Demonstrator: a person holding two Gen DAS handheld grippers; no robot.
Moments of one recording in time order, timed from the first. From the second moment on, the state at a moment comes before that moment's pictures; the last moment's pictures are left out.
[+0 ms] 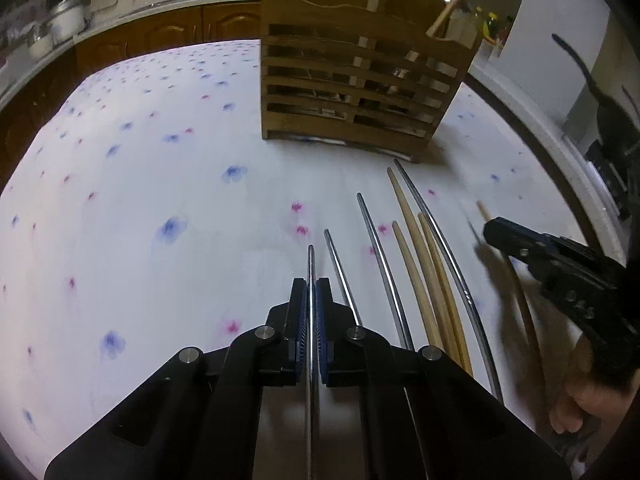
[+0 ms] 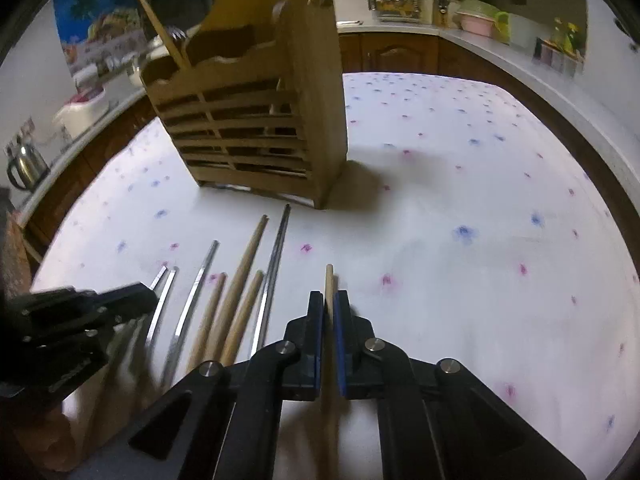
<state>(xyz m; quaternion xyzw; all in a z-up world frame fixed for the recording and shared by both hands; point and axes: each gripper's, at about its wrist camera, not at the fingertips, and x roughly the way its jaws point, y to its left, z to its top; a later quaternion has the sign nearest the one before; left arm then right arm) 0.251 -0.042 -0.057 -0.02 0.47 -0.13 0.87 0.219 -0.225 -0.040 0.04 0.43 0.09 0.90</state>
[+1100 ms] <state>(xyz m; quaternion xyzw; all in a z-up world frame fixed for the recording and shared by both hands) 0.189 0.019 0.085 -0.11 0.32 -0.18 0.92 0.139 -0.236 0.113 0.09 0.24 0.12 0.96</state>
